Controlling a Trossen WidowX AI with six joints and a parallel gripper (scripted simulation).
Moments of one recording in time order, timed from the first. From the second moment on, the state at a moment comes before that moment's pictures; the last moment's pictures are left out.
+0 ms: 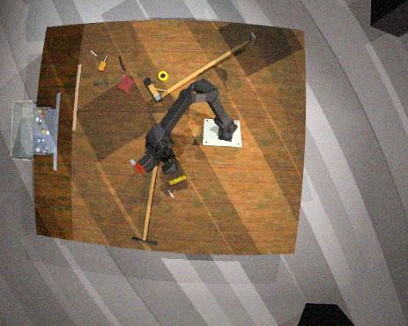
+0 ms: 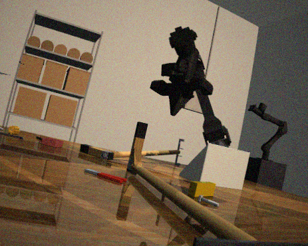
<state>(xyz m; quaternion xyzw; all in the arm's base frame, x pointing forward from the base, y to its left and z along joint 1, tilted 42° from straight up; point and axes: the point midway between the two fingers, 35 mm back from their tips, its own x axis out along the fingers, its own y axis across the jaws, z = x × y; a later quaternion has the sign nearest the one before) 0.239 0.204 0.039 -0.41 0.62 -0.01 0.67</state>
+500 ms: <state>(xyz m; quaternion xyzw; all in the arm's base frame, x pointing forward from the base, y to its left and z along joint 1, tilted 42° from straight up) 0.272 0.178 0.073 -0.40 0.62 -0.04 0.67</state>
